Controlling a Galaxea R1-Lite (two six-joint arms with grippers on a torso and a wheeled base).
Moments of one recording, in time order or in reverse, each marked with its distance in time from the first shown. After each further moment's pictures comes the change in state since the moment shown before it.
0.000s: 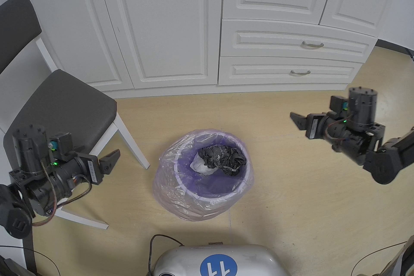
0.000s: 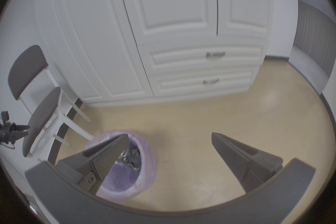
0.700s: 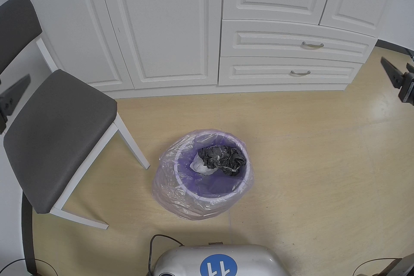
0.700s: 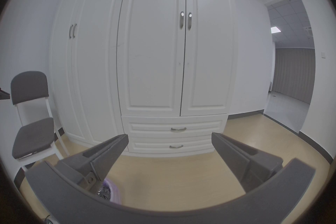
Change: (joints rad) left arm 0.123 -0.607 -0.358 0.570 0.050 0.143; right arm -0.247 -0.626 0.130 0.013 0.076 -0.211
